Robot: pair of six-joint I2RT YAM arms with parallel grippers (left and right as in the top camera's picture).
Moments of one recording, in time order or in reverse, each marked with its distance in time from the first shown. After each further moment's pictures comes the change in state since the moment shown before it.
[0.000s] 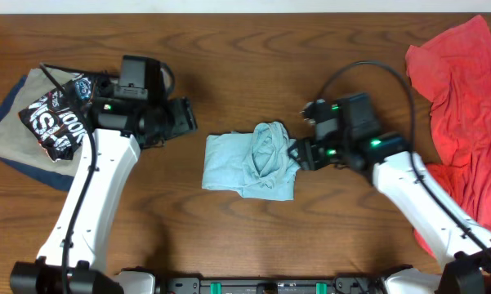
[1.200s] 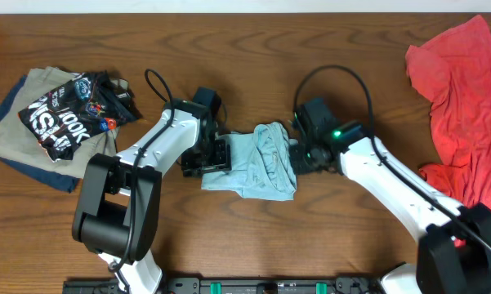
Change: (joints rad) left arm -0.208 0.390 -0.092 -0.022 0.043 0.034; right arm 0.111 0.152 0.142 -0.232 0.296 0.178
